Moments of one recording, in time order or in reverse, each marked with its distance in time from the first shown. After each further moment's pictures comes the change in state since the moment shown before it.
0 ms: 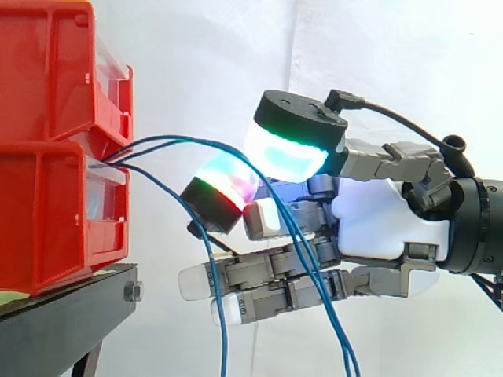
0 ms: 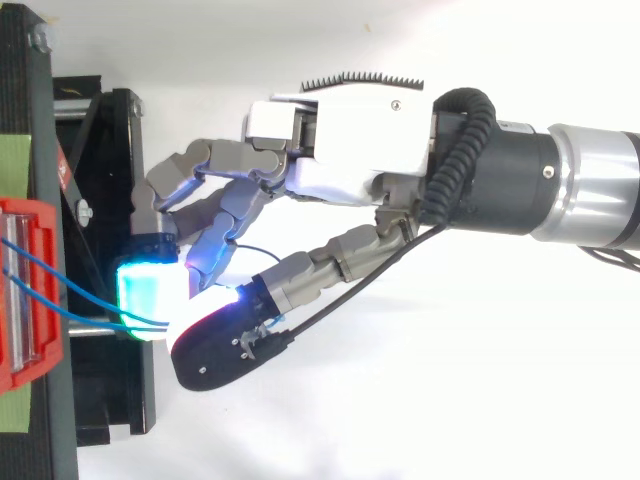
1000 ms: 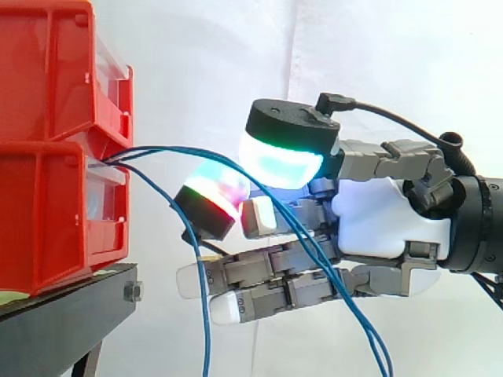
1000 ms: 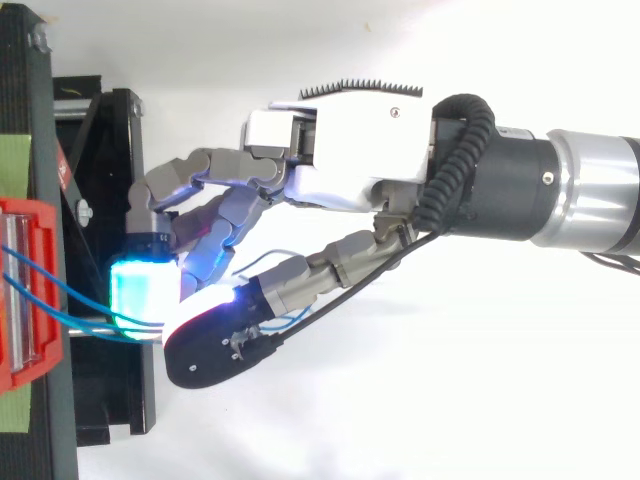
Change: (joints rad) arm 0.004 0.000 0.000 0.003 -0.001 0.000
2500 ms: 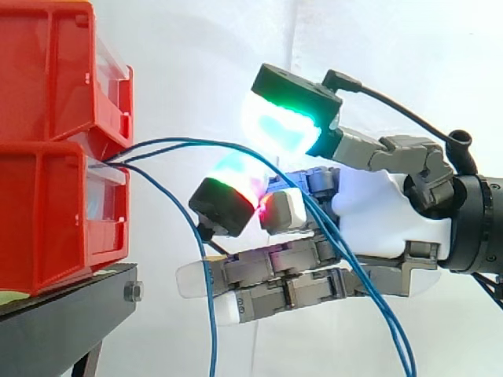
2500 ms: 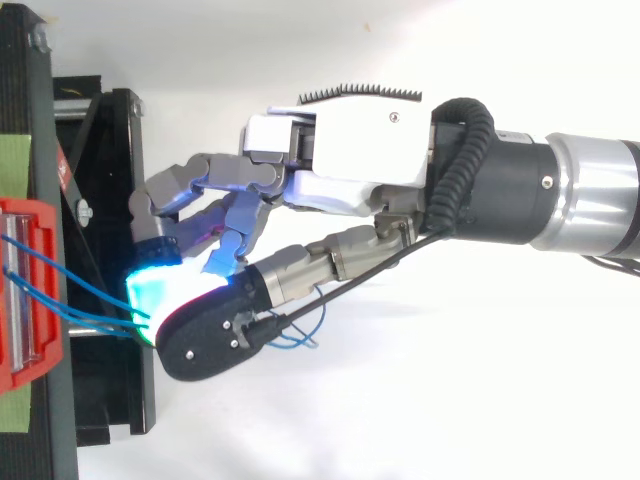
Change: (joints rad) arm 0.003 -0.001 0.000 0.003 0.000 -0.003
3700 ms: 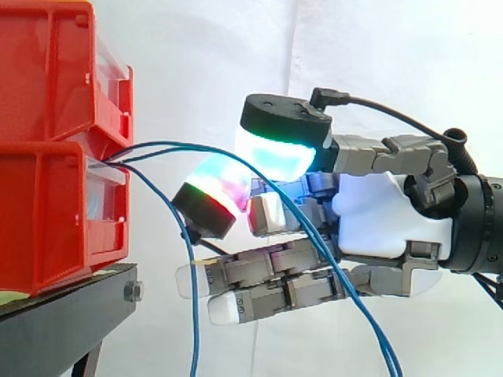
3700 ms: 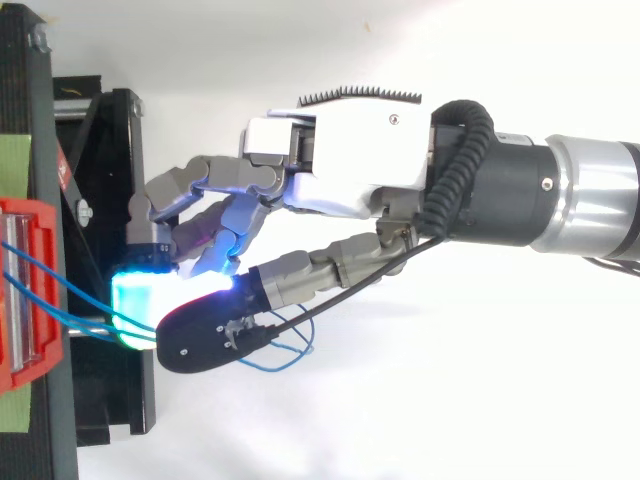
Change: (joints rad) arm 0.002 0.000 0.000 -0.001 0.000 0.005
